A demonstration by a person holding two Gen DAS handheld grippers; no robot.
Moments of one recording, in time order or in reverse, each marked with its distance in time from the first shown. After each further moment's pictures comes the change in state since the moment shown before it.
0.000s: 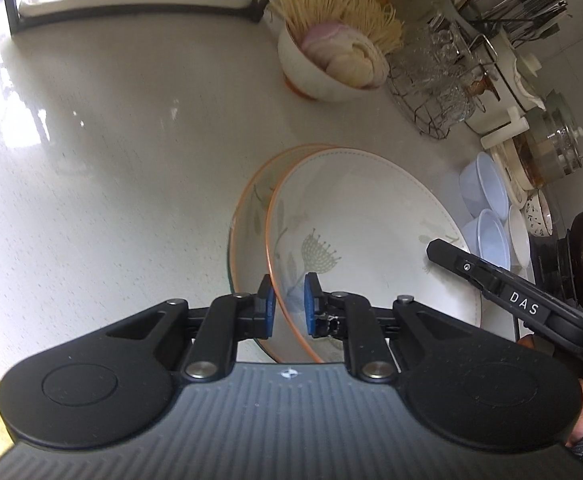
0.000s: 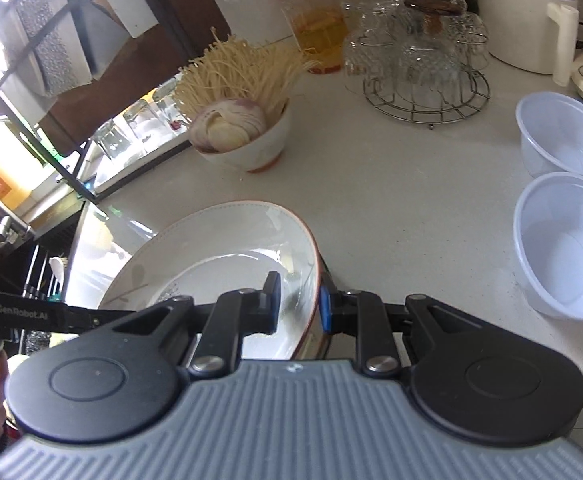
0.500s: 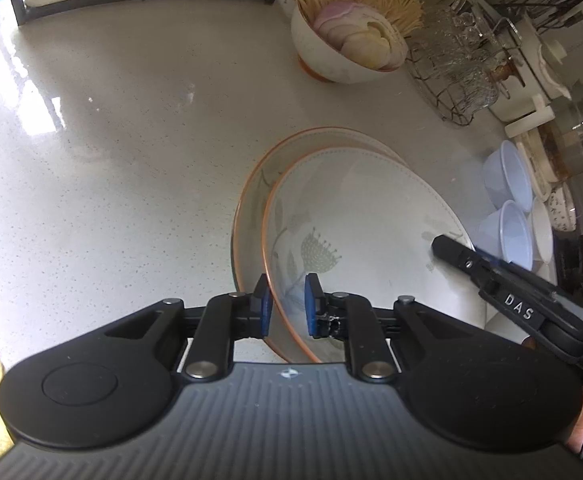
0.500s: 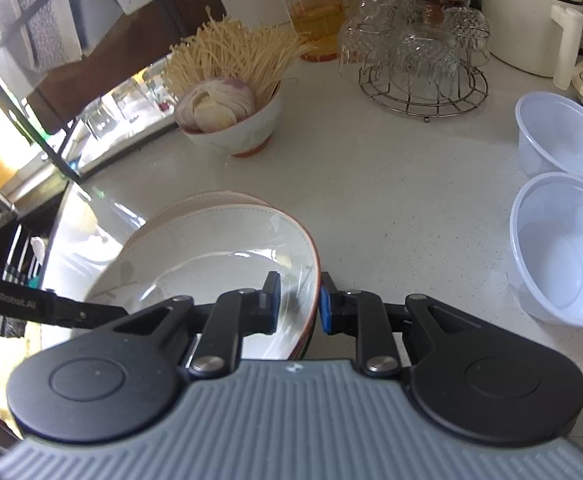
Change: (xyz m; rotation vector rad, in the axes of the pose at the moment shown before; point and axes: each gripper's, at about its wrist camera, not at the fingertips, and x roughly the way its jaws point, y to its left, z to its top) left arm 0.011 -0.009 0.003 -0.012 0.050 0.092; right arm 0.013 0.003 -0.001 -0.061 0.023 -0.042
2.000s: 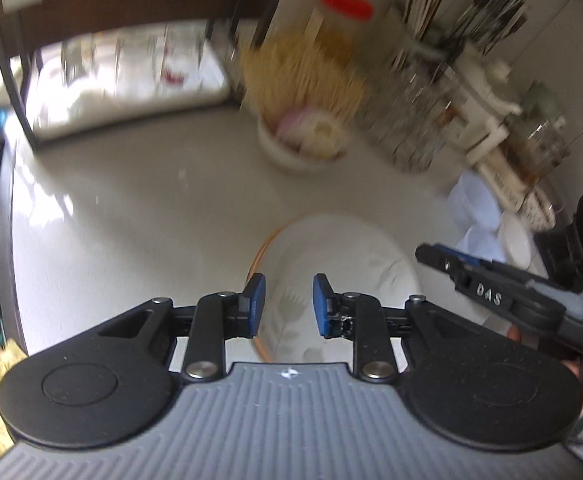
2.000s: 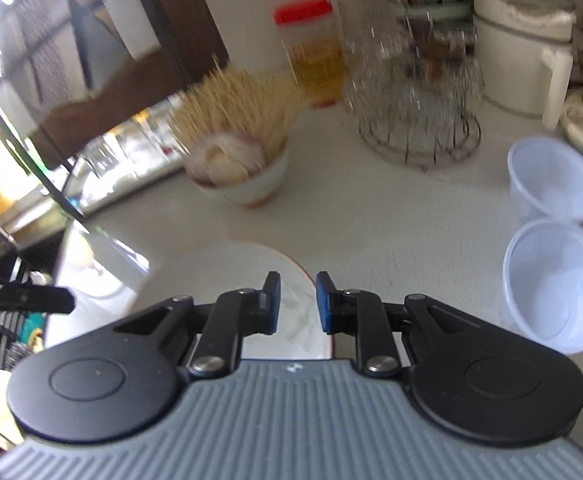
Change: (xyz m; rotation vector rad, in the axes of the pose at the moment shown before) left arm -0.094 -0.018 0.014 0.182 -0.213 -0.014; right arm -0.035 0.024 0.025 0.017 -0.121 -0.022
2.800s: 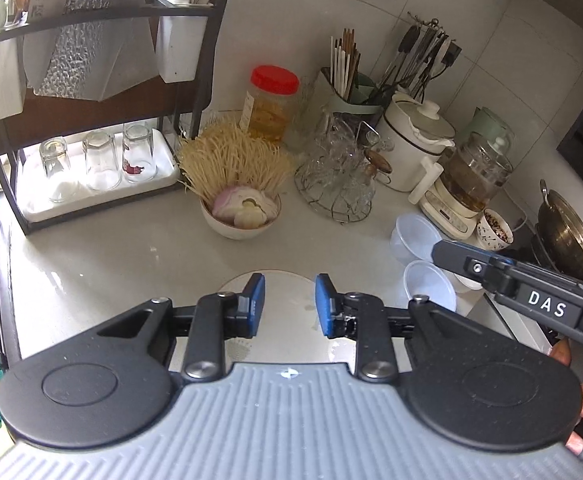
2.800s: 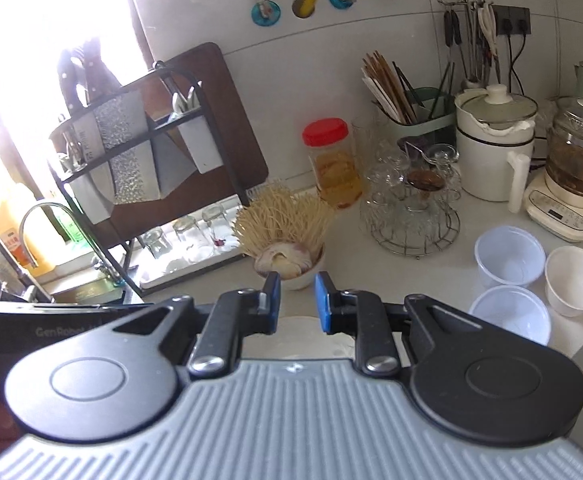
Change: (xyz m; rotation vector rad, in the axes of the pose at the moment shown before) left arm -0.064 -0.064 -0.013 0.116 -0.183 -0.042; right arm -0.120 0.036 0.019 0.008 -0.201 -0.019
